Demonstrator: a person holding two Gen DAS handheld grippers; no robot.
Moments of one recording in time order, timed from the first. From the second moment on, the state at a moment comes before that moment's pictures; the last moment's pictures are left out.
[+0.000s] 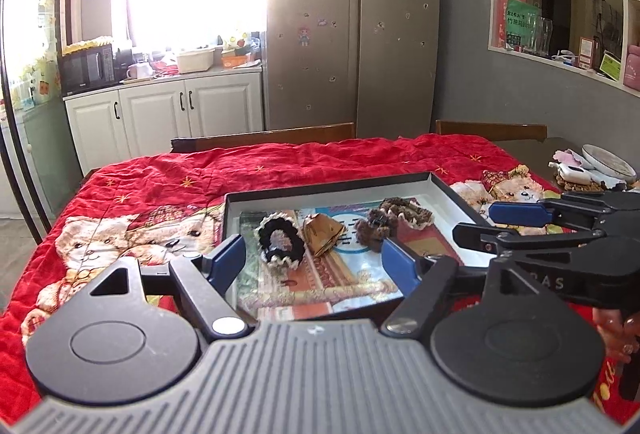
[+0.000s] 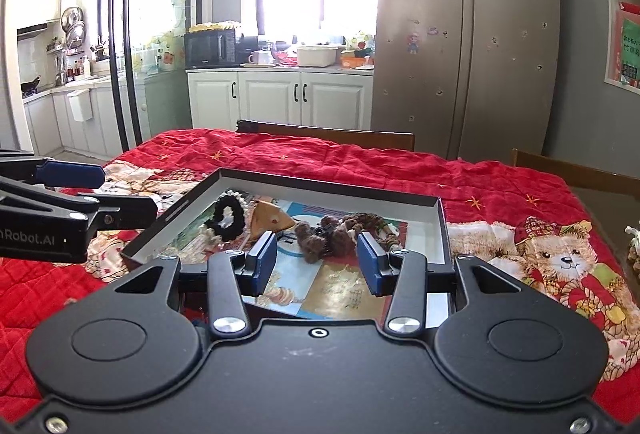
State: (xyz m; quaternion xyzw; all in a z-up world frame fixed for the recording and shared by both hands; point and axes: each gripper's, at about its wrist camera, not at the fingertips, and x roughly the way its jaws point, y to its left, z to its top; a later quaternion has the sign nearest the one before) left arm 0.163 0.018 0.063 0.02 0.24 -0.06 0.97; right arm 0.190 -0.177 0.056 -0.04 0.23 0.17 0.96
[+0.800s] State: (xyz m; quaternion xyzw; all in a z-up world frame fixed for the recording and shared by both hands) left arm 0.106 0.050 0.046 0.02 0.25 -0.05 0.97; right arm 0.121 -0.175 0.041 -0.04 0.24 0.21 0.95
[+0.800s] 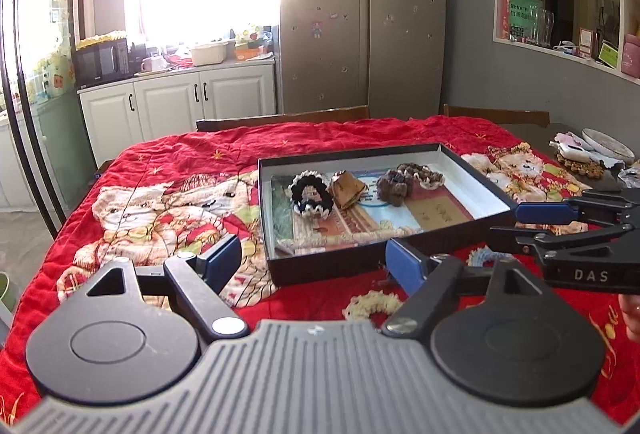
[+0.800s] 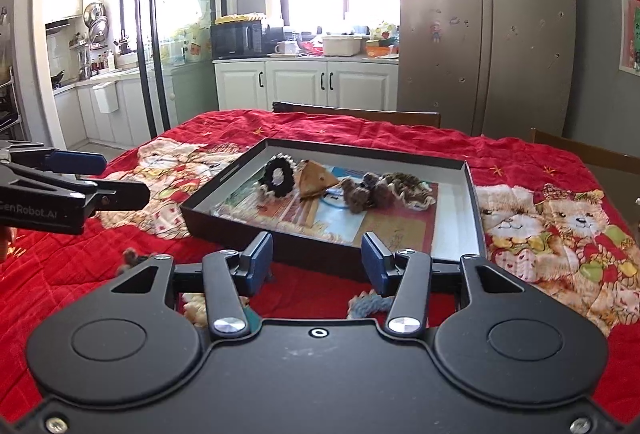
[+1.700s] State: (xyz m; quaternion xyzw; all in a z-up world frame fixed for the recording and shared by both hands) left arm 0.095 0.061 0.013 0.03 0.28 -0.04 0.96; right arm 0.096 -0.165 0.012 -0.01 0.26 0.24 0.94
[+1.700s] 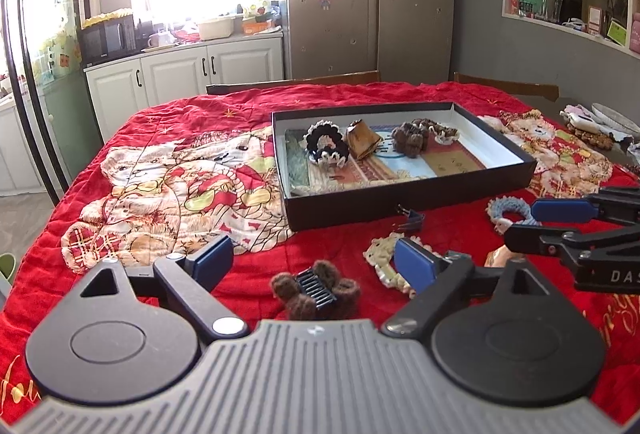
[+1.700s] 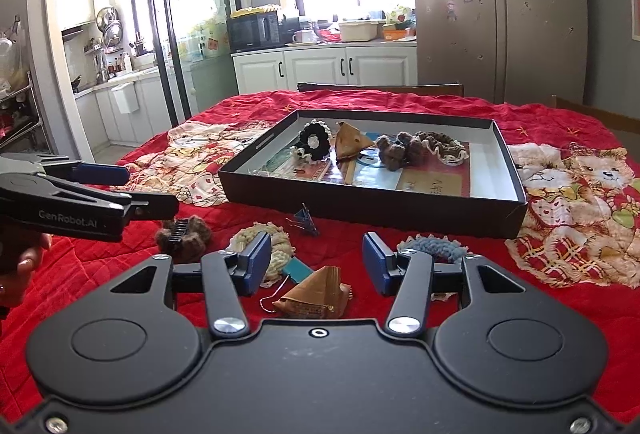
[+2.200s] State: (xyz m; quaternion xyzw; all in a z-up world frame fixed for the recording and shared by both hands) left arm 0.113 0.062 -0.021 0.04 0.31 -0.05 0.95; right arm 0.102 -0.156 -0.012 -0.03 0.29 0.24 0.93
